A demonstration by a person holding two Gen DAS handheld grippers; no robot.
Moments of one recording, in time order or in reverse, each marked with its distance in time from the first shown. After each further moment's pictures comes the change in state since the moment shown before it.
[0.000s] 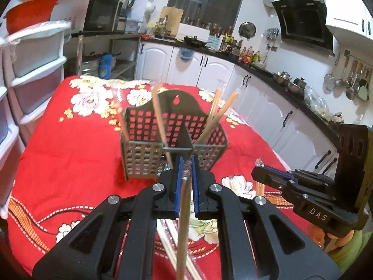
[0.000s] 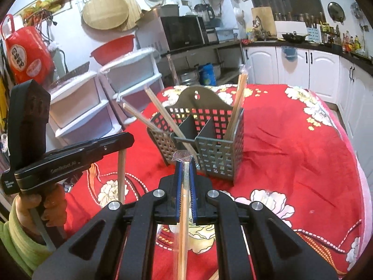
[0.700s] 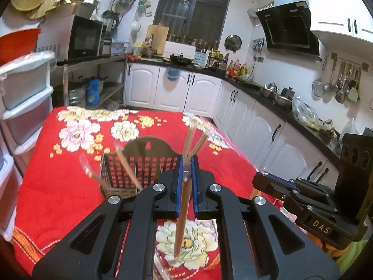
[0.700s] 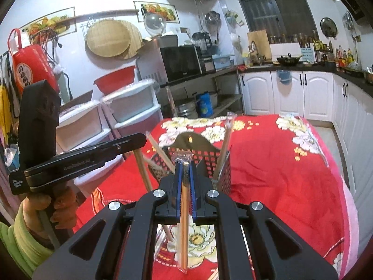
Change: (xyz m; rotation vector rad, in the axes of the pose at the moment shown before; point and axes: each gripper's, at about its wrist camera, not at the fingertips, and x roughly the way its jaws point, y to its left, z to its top) left arm -0.011 -0.044 0.050 0.068 -0.105 -0.040; right arm -0.047 -0.006 0.038 -0.008 -0.168 -0.009
